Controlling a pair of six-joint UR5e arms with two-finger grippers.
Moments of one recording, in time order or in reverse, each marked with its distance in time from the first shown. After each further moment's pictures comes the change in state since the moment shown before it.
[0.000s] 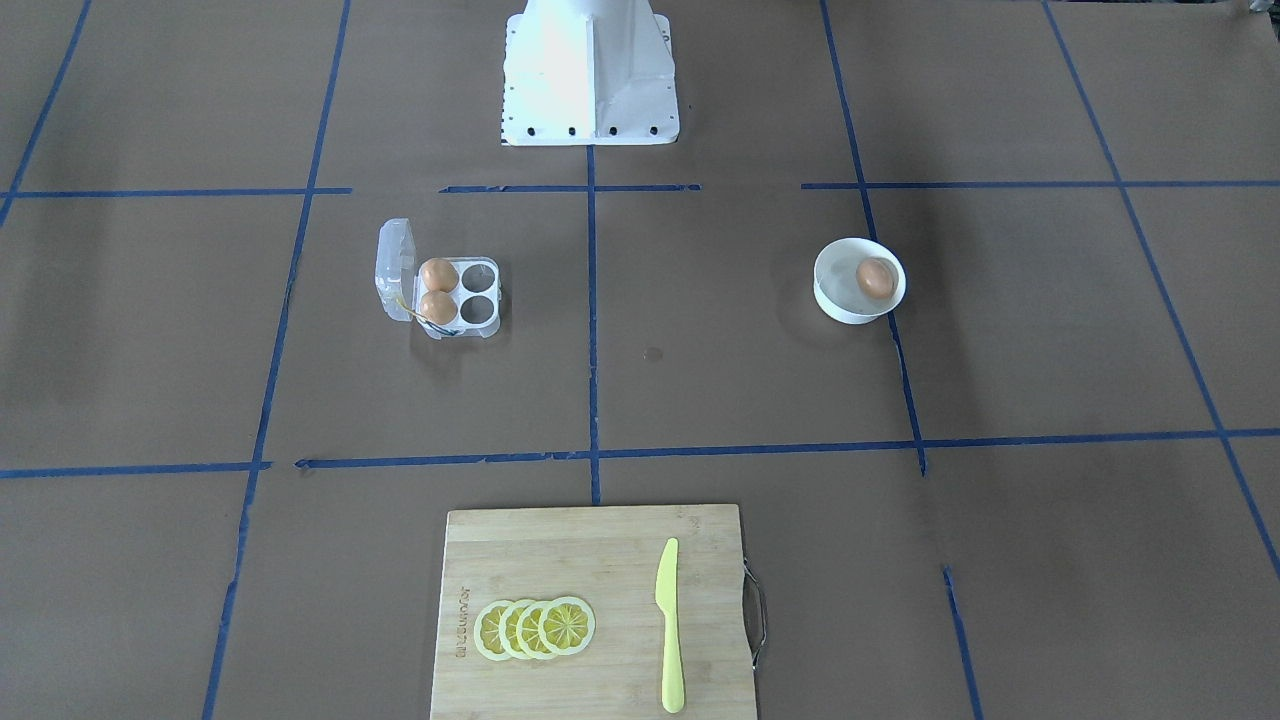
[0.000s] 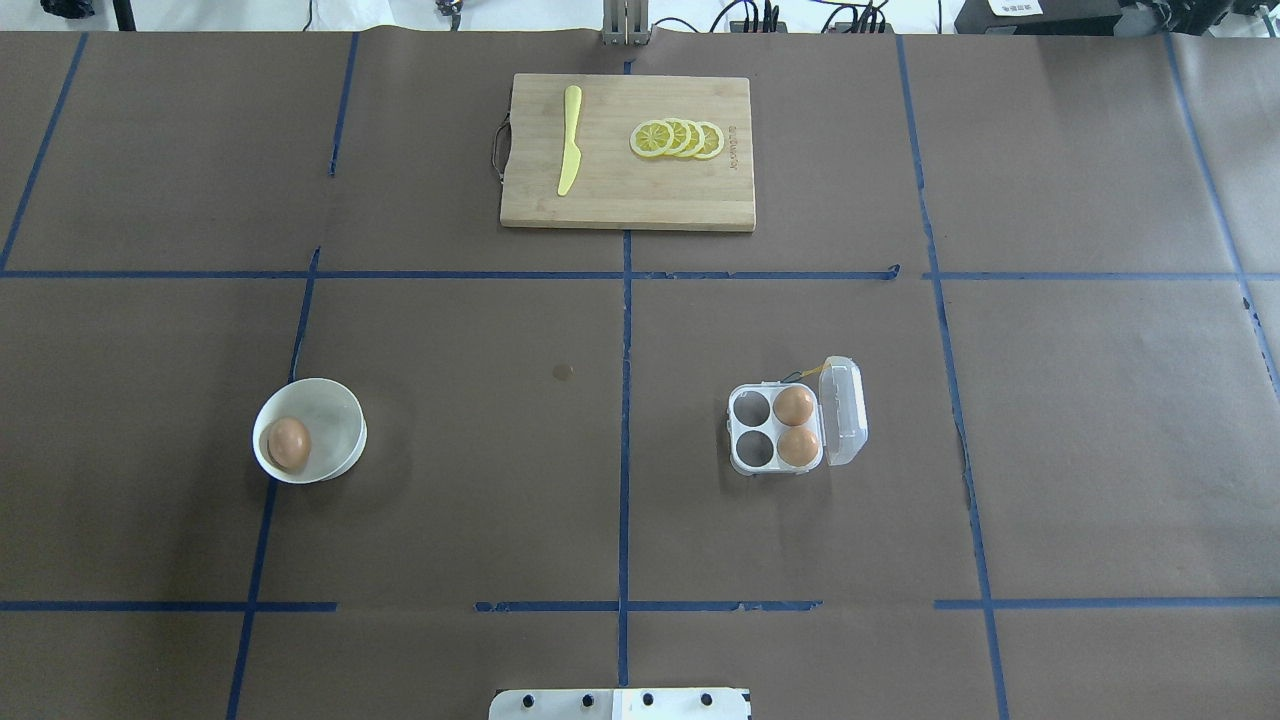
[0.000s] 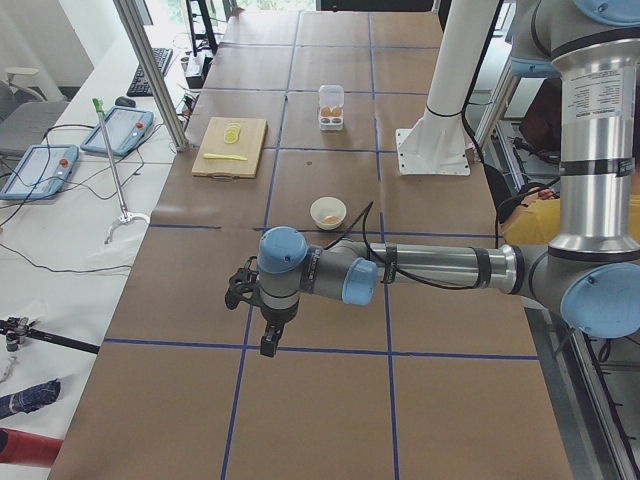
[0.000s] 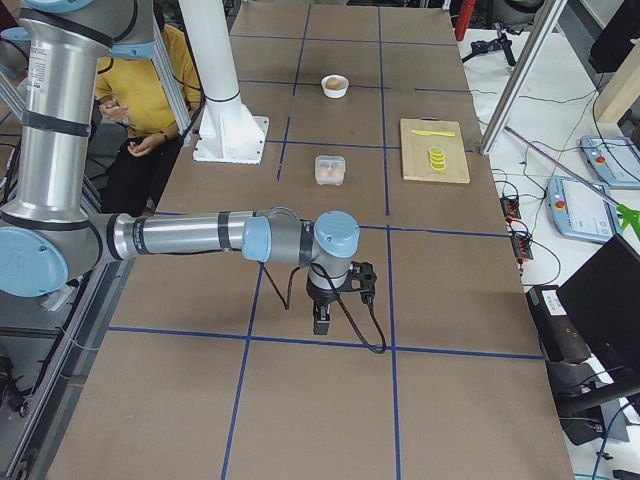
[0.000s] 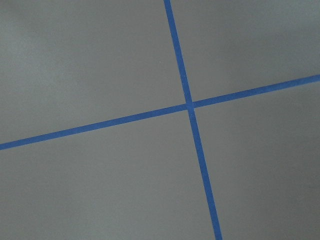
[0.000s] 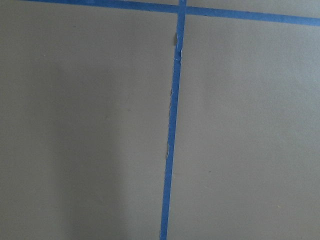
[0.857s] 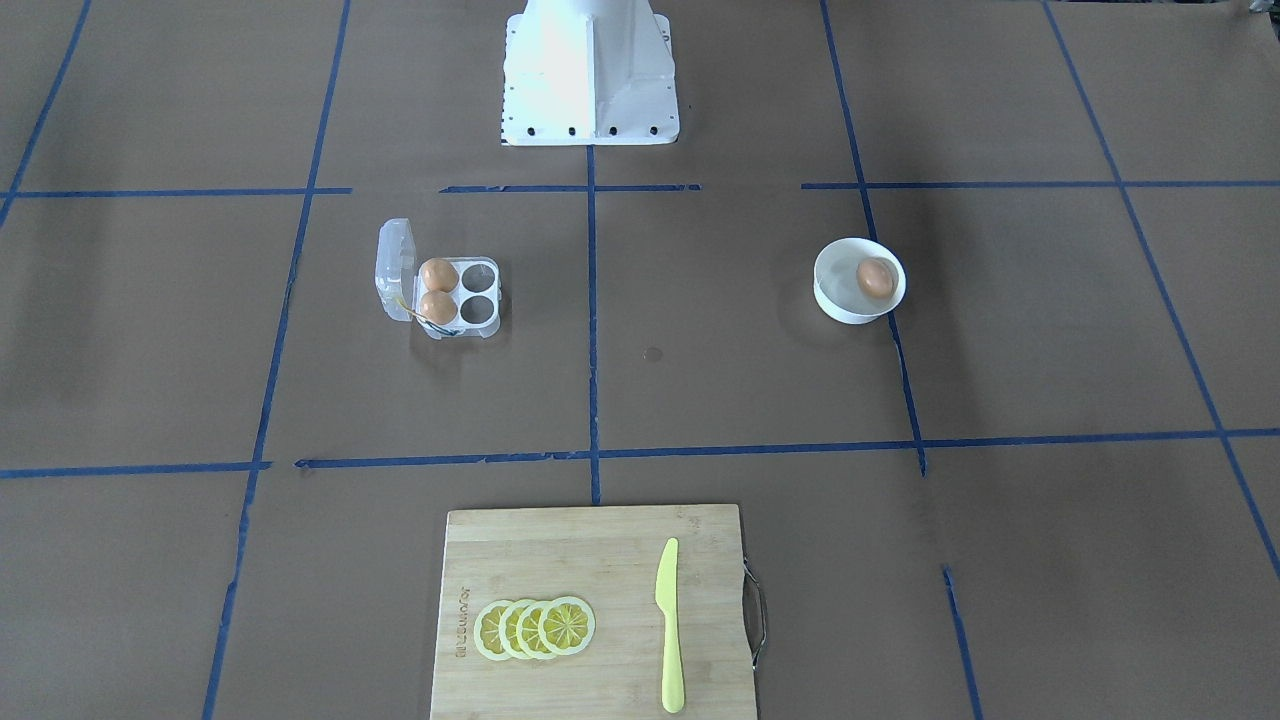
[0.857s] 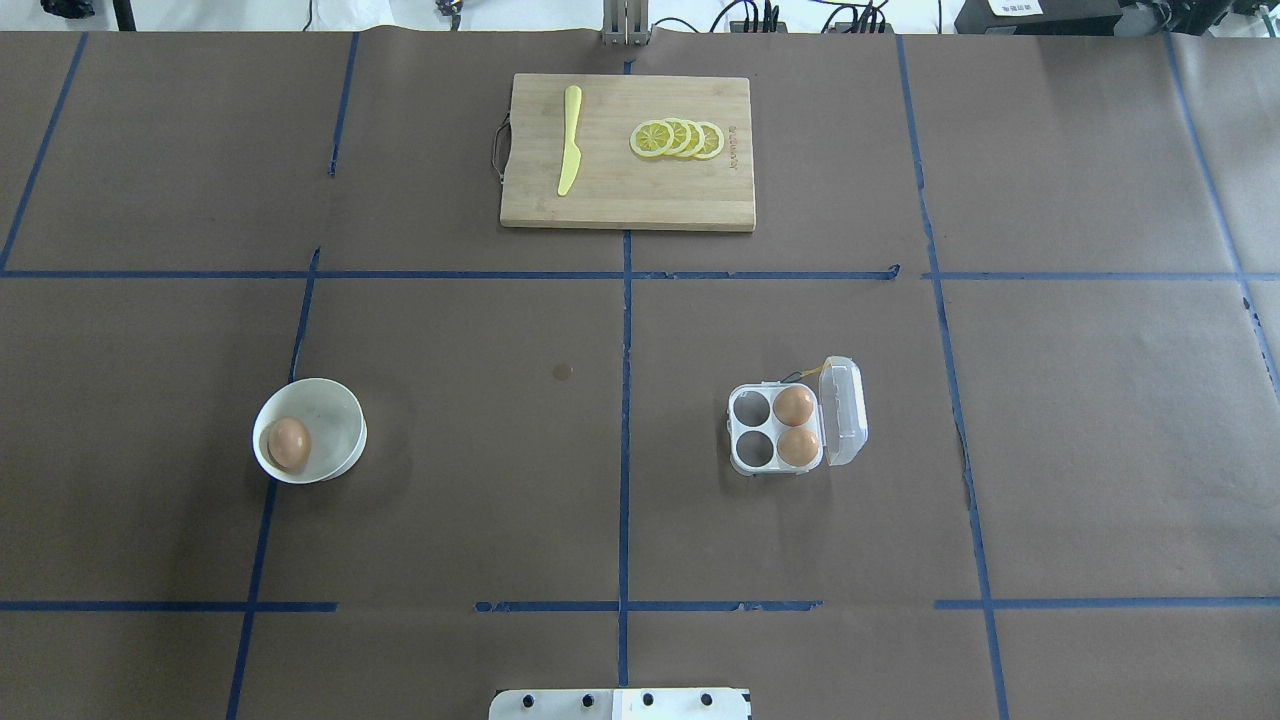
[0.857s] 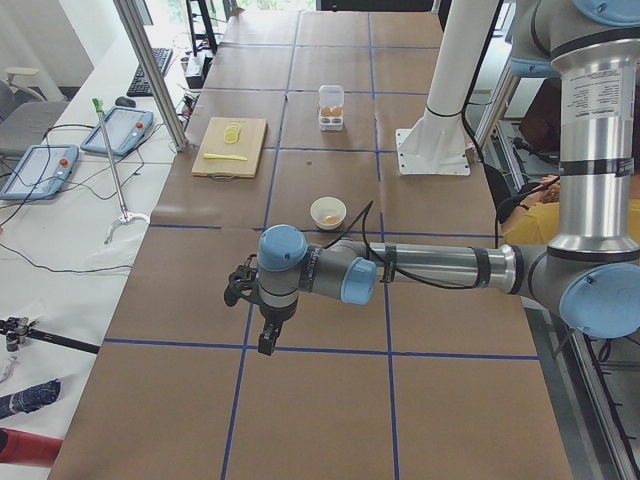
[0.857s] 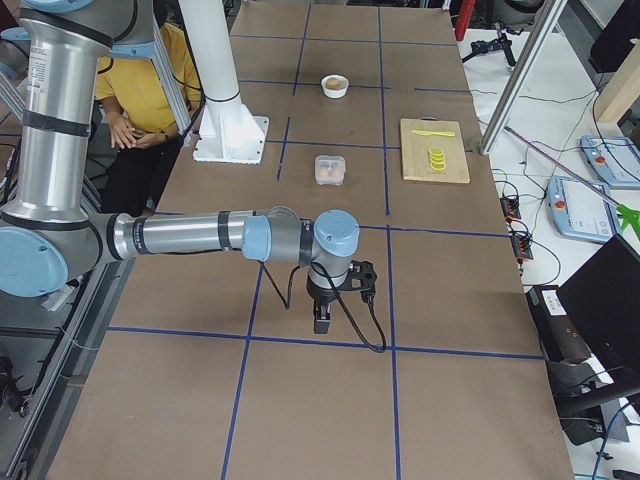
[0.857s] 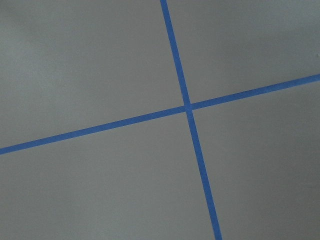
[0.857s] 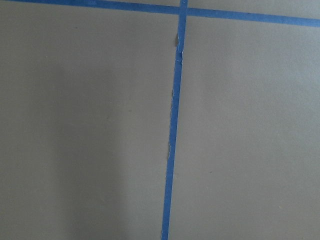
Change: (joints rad) left arm 0.004 -0.006 0.002 -0.026 0.005 0.008; right arm 0.000 0.000 0.005 -0.001 0.003 0.003
